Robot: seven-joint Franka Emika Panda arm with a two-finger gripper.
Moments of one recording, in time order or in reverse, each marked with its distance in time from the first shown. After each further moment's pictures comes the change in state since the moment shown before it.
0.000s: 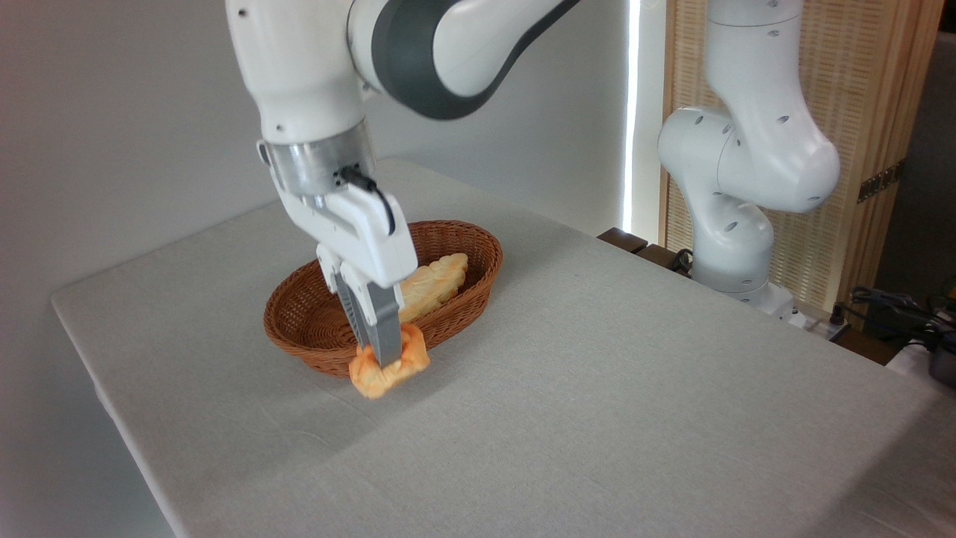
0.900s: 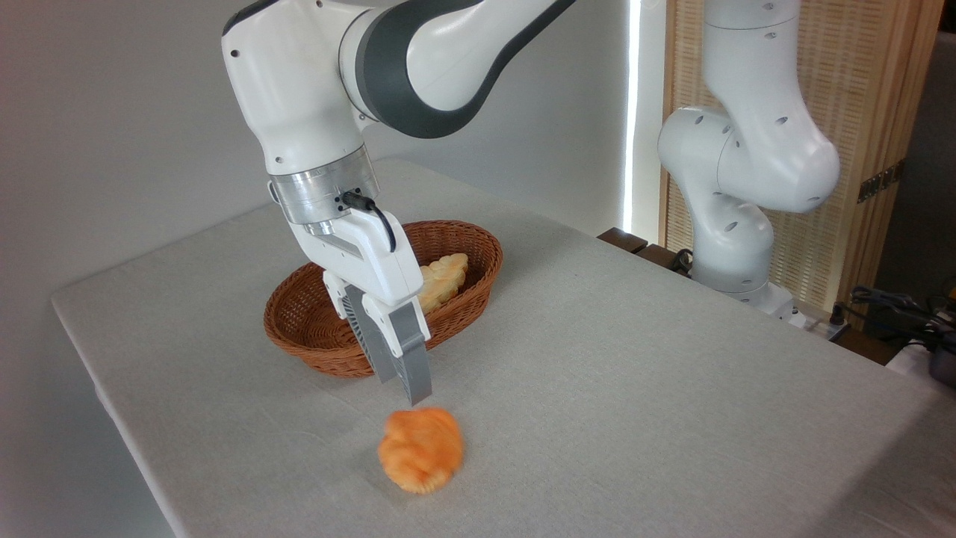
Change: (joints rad) arm -0.003 0.018 -0.014 -0.032 0.138 0.006 -0.057
